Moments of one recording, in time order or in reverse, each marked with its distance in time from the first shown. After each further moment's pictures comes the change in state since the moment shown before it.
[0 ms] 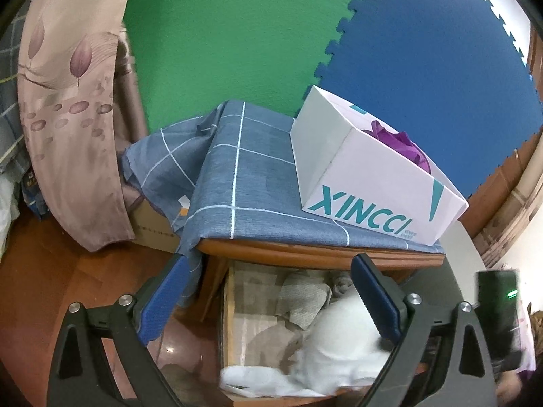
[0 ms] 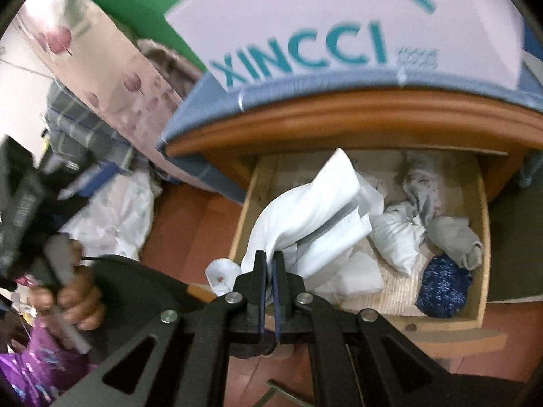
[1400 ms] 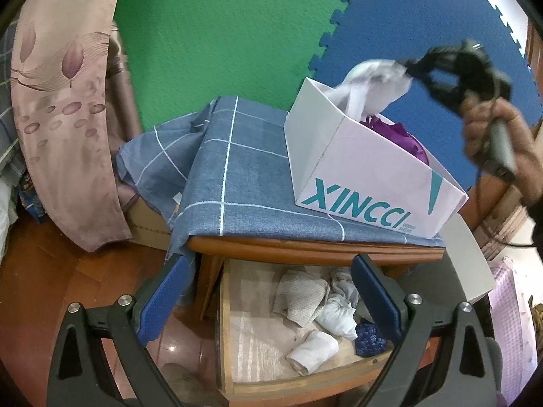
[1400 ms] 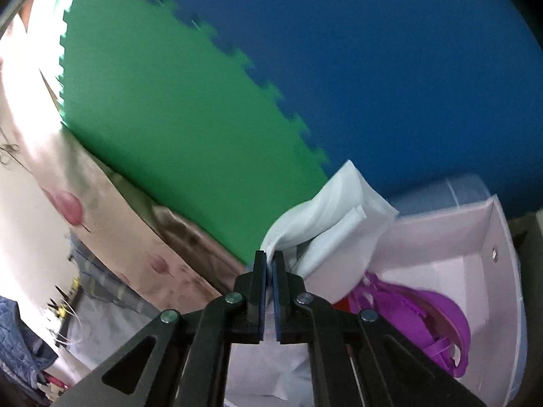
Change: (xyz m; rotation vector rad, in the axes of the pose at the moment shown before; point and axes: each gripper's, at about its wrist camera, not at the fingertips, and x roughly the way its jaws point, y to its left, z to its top) left arm 0.007 -0.007 0.001 0.023 0.025 -0.012; right arm -0.069 -0.004 0.303 0.100 -0.382 0.098
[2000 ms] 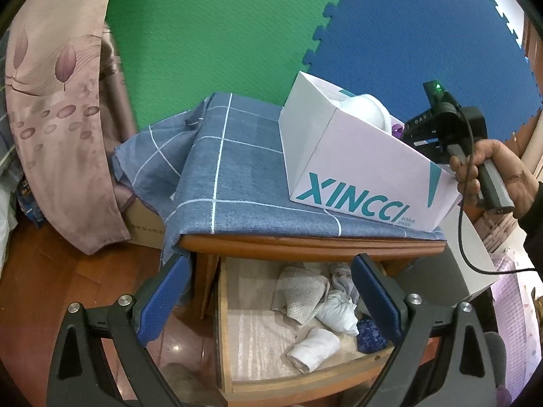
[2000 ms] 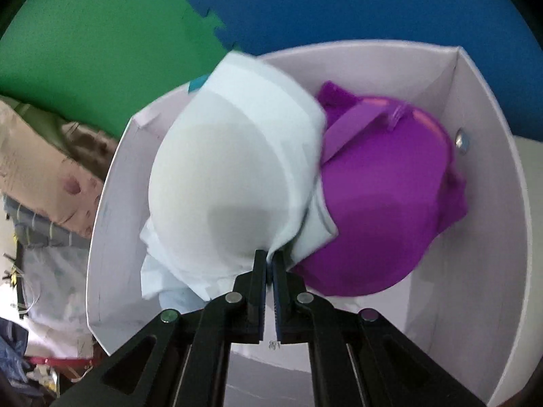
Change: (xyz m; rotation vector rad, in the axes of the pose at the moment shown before) left arm 0.006 -0.008 -0.002 0.026 0.016 0.004; right arm 0.050 -0.083 -0.050 0.043 0.448 -0.277
